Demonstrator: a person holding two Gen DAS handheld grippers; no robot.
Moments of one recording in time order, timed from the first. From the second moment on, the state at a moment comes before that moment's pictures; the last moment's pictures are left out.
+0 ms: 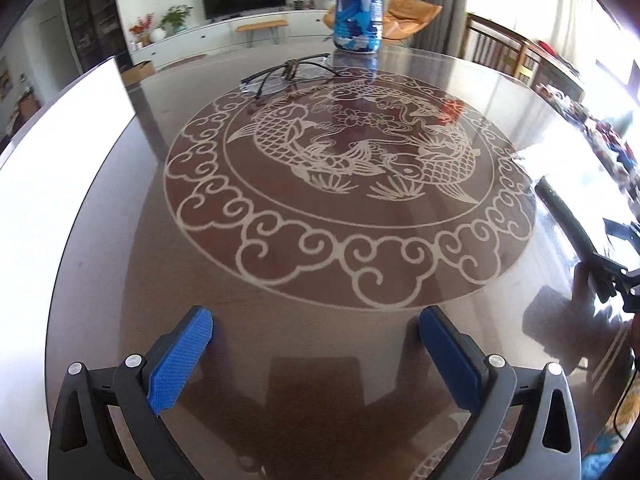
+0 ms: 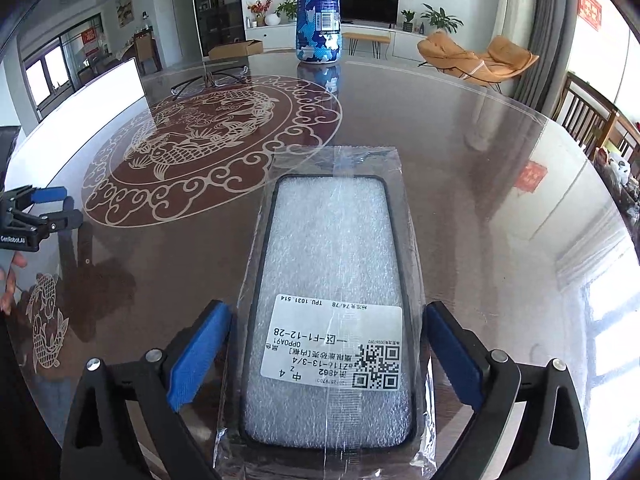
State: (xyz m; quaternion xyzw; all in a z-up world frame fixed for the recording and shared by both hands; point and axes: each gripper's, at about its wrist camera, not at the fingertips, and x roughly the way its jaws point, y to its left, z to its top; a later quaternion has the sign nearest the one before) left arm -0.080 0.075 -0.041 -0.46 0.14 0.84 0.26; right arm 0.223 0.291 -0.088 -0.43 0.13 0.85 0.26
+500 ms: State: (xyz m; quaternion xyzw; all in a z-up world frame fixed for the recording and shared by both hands) left arm -0.267 0.126 -0.039 -0.43 0.17 0.82 0.34; right arm 0.218 0.291 -0.089 -0.44 0.13 0.85 0.26
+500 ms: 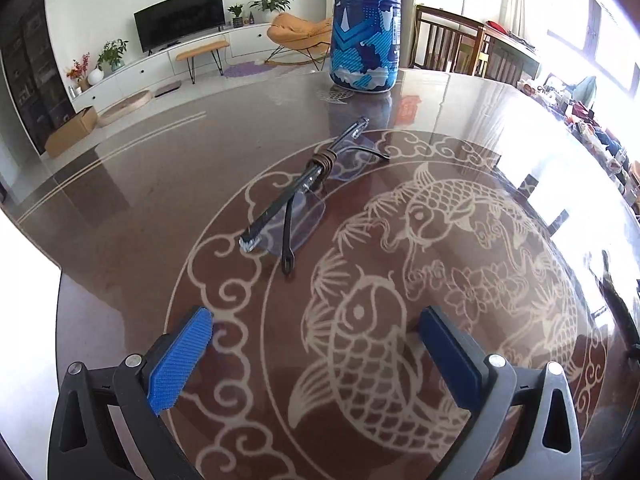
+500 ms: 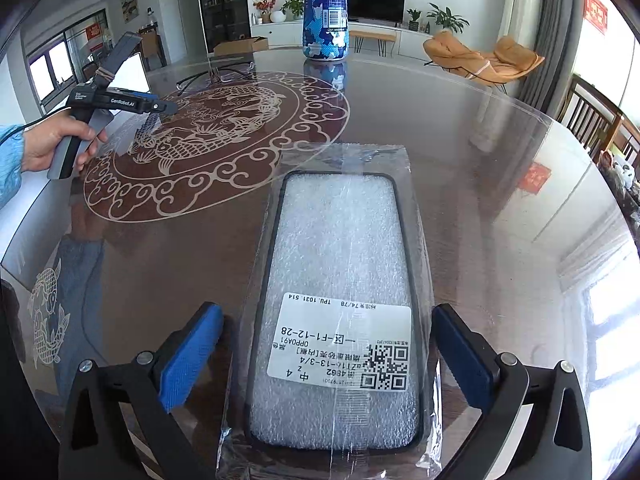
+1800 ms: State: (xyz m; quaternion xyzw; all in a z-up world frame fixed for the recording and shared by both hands) left arm -0.074 0.091 -0.036 -0.43 0.06 0.88 0.18; right arm 0.217 0.291 -0.090 -0.44 0.13 0.85 0.26
